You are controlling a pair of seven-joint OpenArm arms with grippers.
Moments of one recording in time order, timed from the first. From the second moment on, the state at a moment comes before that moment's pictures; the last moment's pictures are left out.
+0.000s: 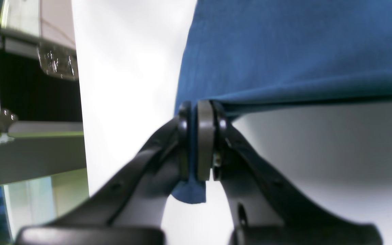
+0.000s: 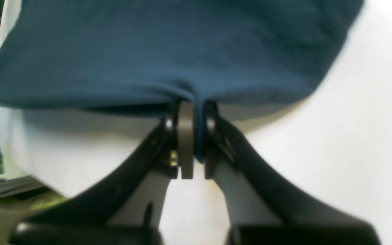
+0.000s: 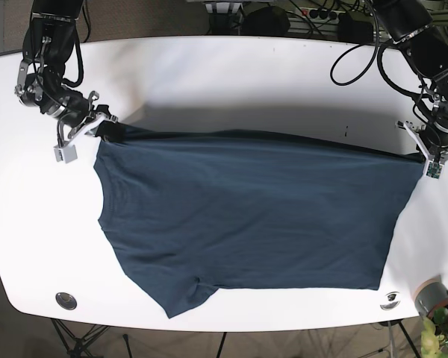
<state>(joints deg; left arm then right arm) 3.5 -16.6 -38.0 98.9 6.5 -40.9 40.5 -12.3 17.9 20.1 99.8 54.3 13.5 -61.8</state>
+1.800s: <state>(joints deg) 1.8 -13.9 -42.0 95.4 2.2 -40.8 40.6 -15.2 17.5 22.0 100.6 55.4 13.5 -61.6</state>
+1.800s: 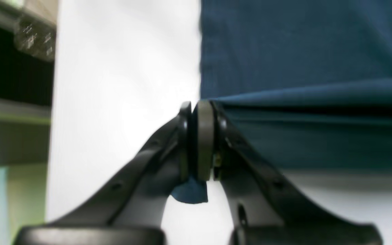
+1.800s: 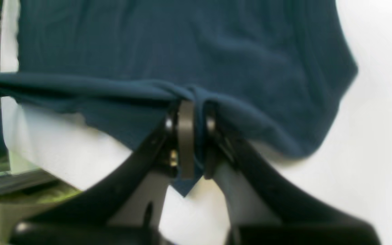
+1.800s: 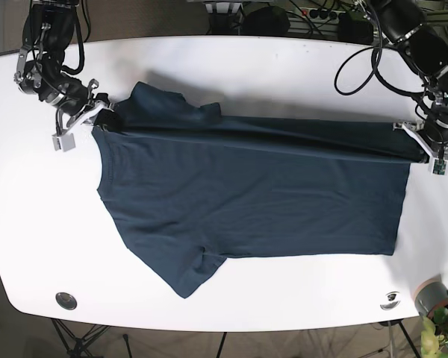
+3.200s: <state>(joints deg) -4.6 -20.4 -30.6 77.3 2.9 -40.3 36.1 -18.3 11.6 18.5 100.8 49.3 12.9 -61.1</state>
